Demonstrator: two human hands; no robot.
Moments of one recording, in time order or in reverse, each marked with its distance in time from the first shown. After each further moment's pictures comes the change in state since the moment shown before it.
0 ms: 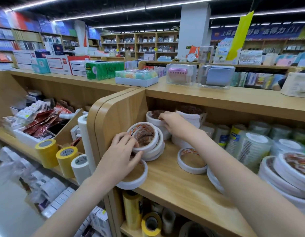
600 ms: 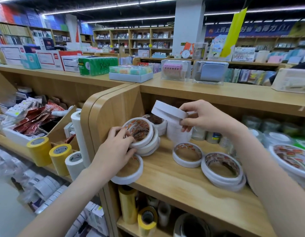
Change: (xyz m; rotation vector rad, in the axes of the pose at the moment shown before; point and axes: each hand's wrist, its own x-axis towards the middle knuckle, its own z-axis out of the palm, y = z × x) left_hand 0.009 -0.002 0.000 0.096 -0.068 0.026; right_hand -0.086 0.010 -0.073 0.682 -0.003 0.087
